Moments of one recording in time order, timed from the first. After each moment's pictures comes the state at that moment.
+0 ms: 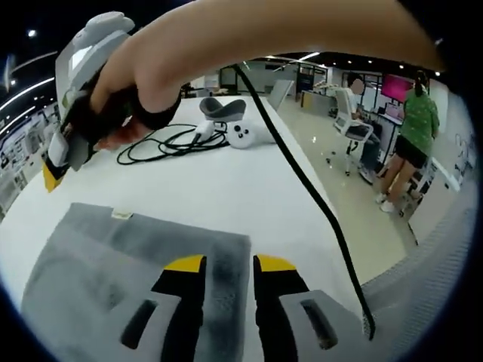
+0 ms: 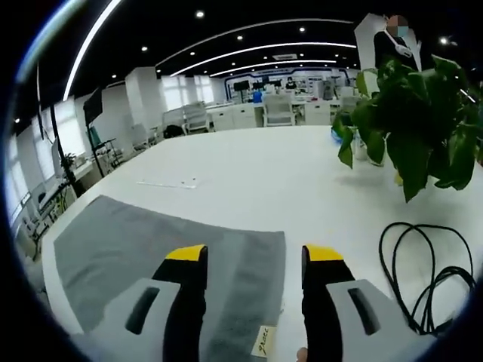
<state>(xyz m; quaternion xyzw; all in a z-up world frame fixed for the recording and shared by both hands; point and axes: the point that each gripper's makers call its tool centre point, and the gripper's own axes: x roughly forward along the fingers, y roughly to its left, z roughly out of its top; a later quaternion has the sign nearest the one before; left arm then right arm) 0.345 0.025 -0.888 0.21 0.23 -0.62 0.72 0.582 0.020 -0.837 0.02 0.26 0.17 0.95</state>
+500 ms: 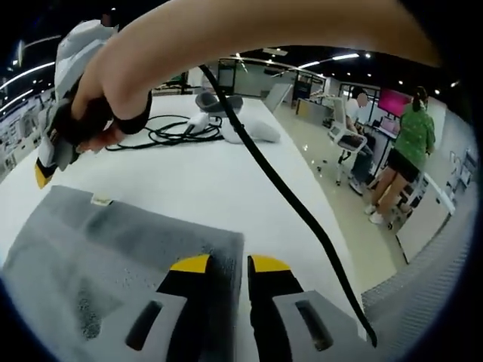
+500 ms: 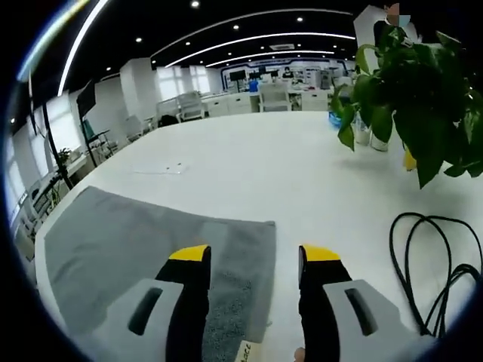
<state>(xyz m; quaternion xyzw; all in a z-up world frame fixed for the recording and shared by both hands) 0.343 0.012 -0.910 0.16 0.26 -0.63 0.72 0.603 0.018 -0.876 0.02 0.29 0.16 0.94</state>
